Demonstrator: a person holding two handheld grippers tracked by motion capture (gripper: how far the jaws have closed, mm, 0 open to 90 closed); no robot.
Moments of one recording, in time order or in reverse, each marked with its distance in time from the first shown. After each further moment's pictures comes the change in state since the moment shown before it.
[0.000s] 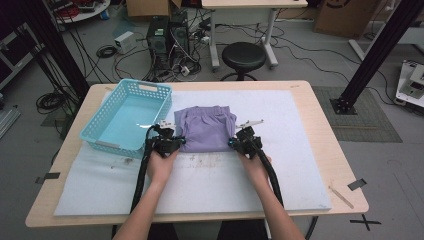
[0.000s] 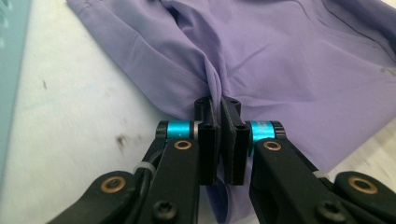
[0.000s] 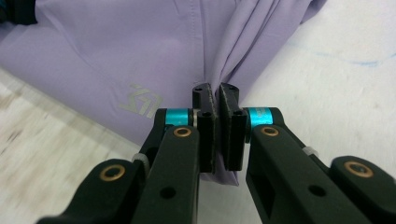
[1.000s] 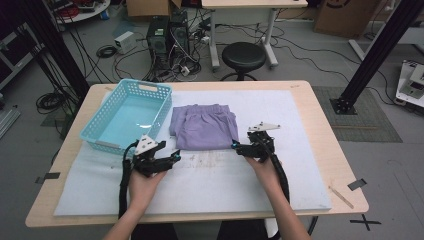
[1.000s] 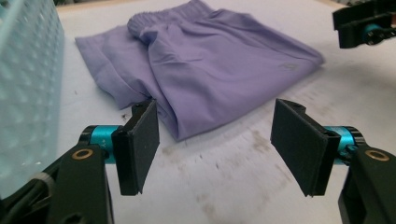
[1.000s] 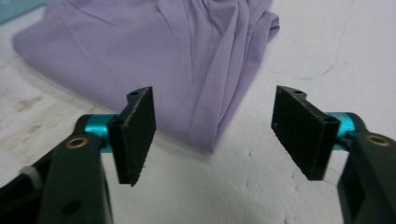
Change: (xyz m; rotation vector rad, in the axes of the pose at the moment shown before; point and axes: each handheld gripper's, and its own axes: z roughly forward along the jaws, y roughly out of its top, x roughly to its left) left arm -0.009 -0.029 -0.050 -0.216 -0.029 0.061; right arm -0.012 -0.011 -0.028 -0.136 -0.030 -0.005
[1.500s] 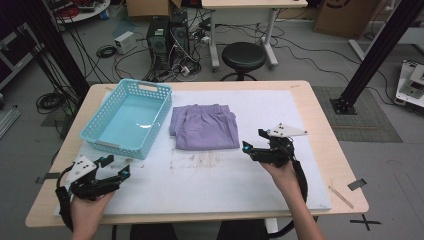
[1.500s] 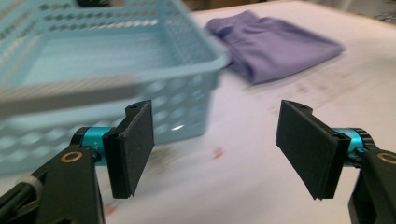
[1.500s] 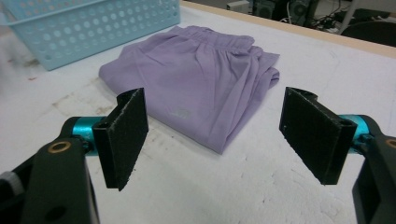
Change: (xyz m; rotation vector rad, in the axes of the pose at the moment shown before) left arm 0.055 -0.045 -0.138 -0.120 0.060 0.043; right arm -0.011 -0.003 -0.071 -0.180 0.111 -0.088
